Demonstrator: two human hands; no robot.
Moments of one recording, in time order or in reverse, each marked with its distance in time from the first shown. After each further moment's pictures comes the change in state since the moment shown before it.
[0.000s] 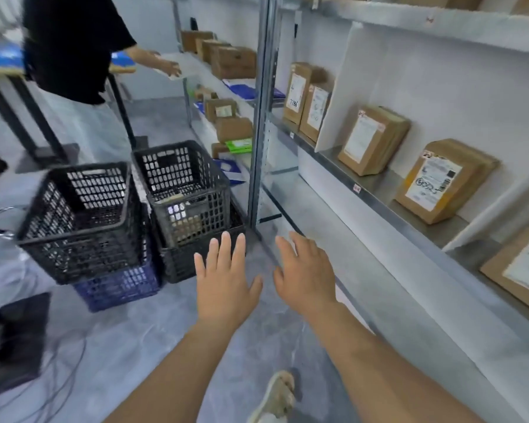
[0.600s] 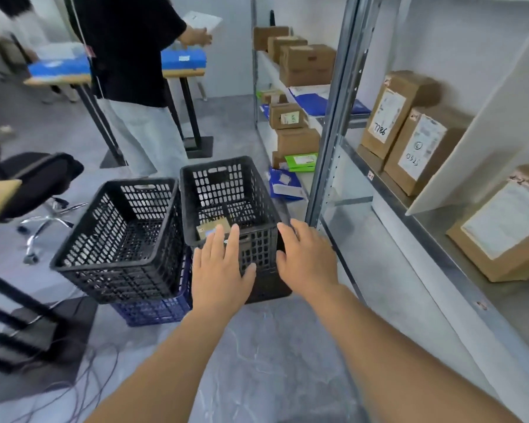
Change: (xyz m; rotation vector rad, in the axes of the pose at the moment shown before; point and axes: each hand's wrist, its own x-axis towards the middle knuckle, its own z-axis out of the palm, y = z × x) left_hand 0.272 -0.073 0.029 0.151 0.049 -0.266; right_hand 0.315 0.015 0.085 0.179 -0.040 -0.226
